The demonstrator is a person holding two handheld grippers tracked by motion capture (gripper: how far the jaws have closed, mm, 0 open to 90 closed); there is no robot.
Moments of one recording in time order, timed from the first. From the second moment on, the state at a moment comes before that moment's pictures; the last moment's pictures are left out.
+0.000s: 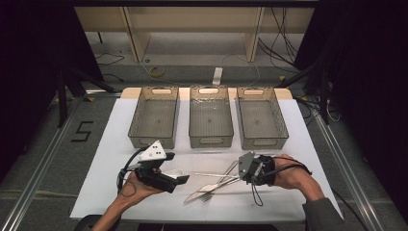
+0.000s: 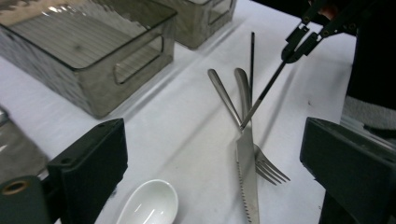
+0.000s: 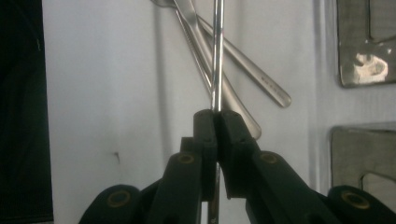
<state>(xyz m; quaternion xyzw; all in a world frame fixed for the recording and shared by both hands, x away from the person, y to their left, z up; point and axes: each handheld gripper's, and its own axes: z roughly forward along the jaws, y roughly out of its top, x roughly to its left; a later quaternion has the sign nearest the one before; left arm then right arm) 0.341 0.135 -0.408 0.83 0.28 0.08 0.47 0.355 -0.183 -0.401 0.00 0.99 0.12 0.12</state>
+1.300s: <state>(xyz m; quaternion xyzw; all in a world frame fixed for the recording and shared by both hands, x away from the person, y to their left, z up) 0.351 0.055 -0.418 0.95 0.13 0.04 0.29 0.346 -0.133 -0.396 -0.07 0.98 0.11 0.13</state>
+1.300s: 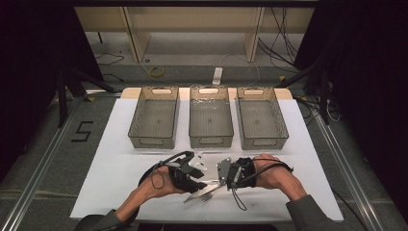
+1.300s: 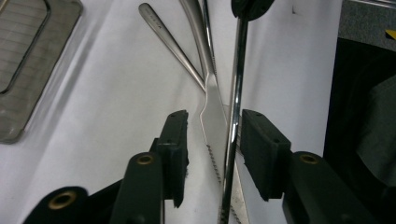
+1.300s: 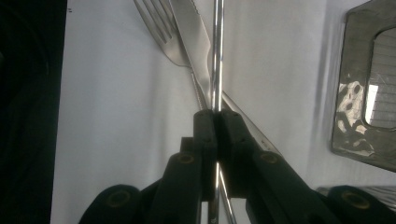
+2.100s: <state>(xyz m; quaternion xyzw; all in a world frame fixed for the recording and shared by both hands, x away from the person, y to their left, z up) 0.345 0.050 -0.421 0.96 0.10 0.02 0.27 0.343 -0.129 -0.399 -0.08 0.98 0.10 0.12</state>
